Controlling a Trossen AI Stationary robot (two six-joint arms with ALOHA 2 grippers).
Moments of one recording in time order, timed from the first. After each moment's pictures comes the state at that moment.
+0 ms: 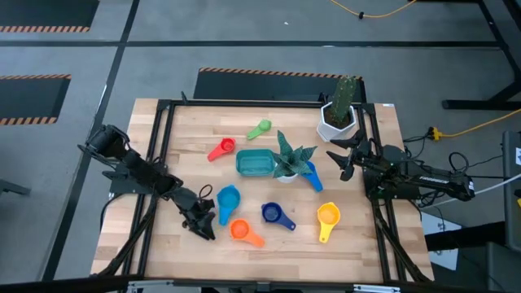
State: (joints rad) left arm -0.52 1.50 0.24 0.87 0.31 -1.86; right arm -0.18 0.02 0.01 0.06 0.18 0.04
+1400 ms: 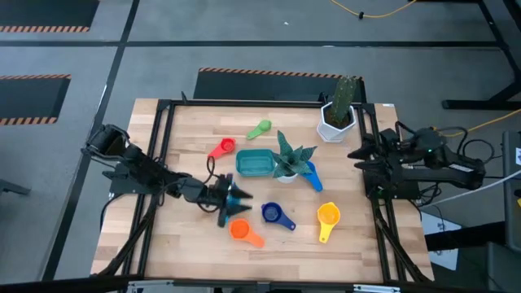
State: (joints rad) left arm -0.39 1.50 0.50 0.98 -0.33 -0.46; right arm -0.06 0.19 0.57 -0.35 -0.24 0.63
